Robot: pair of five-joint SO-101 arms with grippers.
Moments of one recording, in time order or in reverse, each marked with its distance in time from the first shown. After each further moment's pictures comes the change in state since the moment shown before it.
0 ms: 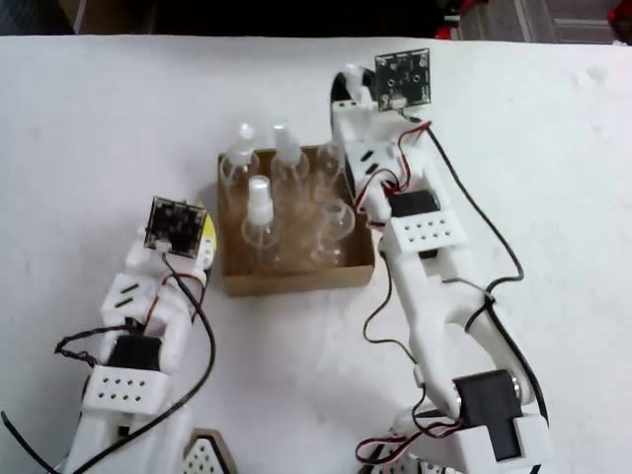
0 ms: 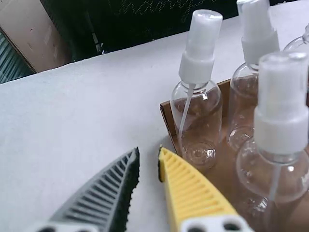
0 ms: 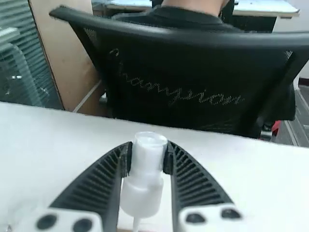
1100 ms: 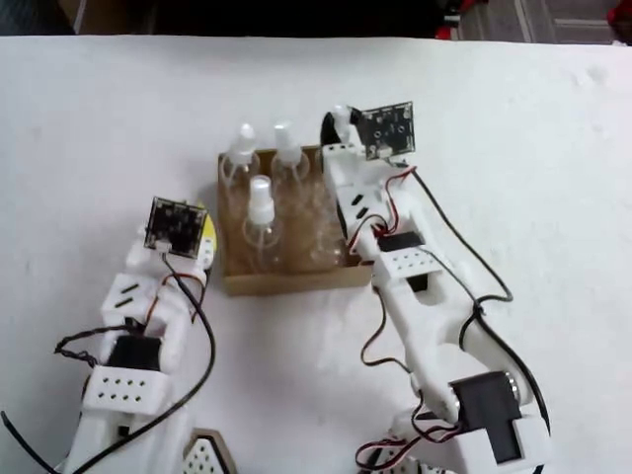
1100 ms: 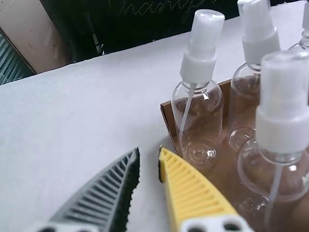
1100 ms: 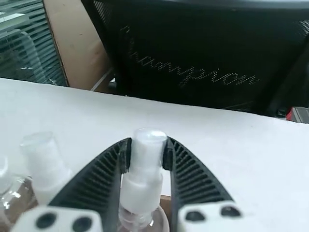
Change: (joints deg) left arm 0.0 0.0 0.0 0.0 0.0; right arm -1.9 -0.1 16.8 -18.2 -0.1
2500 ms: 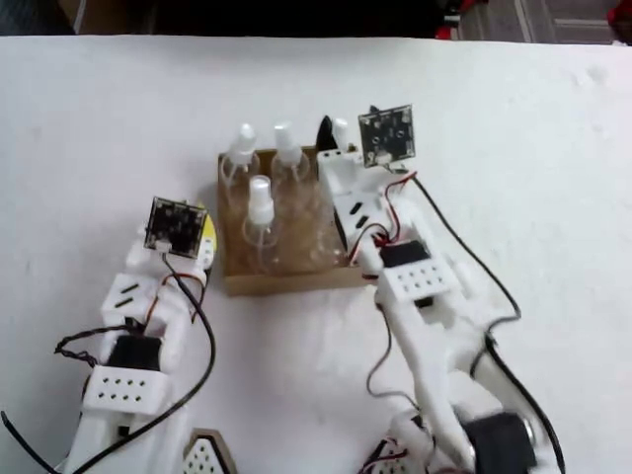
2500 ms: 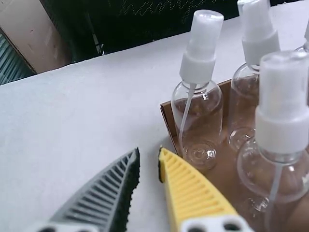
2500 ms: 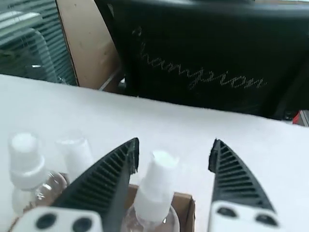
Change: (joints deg) left arm 0.0 0.0 0.0 0.0 0.0; right arm -2.3 -14.4 3.0 11.0 -0.1
